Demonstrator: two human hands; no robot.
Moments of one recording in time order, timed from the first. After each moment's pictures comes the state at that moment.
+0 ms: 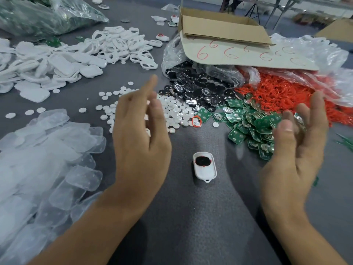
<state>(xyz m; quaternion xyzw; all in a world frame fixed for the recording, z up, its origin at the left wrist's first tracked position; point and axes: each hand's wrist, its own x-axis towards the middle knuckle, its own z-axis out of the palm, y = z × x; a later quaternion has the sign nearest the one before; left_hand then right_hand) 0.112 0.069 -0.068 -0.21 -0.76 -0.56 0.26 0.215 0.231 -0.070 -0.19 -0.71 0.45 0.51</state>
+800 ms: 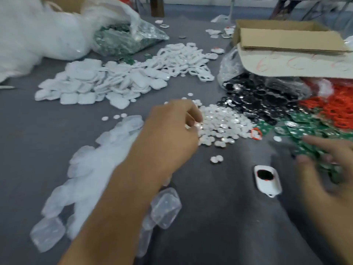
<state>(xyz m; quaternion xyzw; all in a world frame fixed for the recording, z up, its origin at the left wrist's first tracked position) 0.083 -0.011 -0.011 -0.18 -0.92 -0.35 0.02 0.217 0.210 -0.062 -0.22 -0.90 0.24 0.30</state>
